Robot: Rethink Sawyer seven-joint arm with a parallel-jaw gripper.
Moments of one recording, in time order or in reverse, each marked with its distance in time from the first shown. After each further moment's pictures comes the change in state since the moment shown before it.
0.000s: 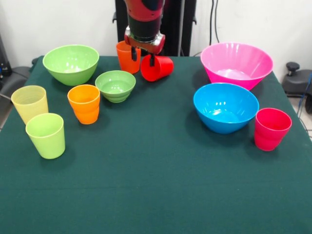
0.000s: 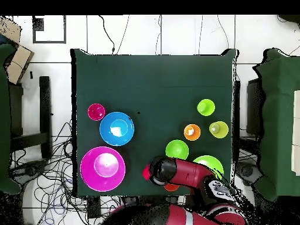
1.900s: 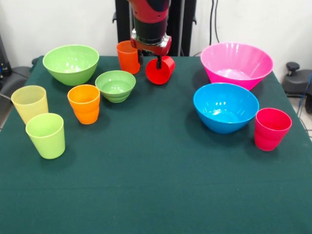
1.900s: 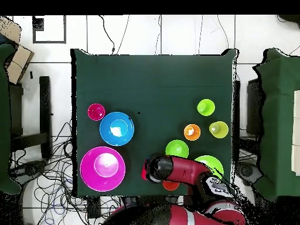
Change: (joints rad) arm -0.004 -0.003 0.049 0.000 0.000 0.000 0.000
